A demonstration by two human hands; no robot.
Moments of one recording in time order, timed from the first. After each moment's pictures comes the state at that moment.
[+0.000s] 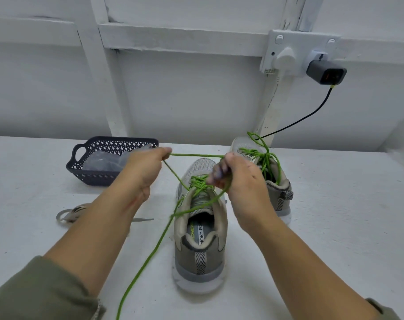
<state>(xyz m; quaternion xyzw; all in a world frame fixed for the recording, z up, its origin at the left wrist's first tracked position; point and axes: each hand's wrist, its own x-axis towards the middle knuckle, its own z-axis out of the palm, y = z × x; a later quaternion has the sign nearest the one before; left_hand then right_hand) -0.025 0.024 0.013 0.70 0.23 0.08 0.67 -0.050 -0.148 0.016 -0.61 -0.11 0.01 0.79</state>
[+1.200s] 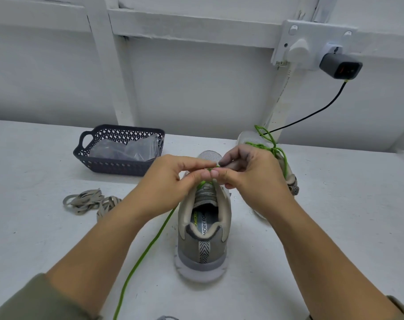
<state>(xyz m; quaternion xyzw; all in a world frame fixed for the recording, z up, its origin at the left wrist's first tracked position) -0.077 0.003 0.007 0.86 -0.11 0.09 0.49 -0.043 -0.172 0.019 -0.79 -0.16 0.01 0.59</state>
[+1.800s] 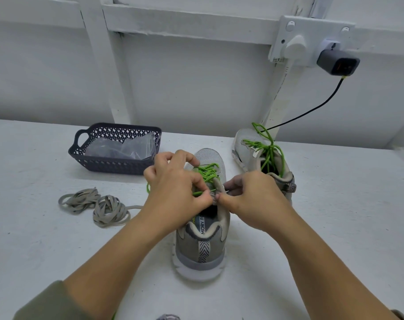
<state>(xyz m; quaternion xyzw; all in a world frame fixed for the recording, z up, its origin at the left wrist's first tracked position) -0.077 -0.020 -0.024 0.94 -0.02 0.22 0.25 -0.060 -0.184 0.008 -0.93 -0.09 0.08 0.35</state>
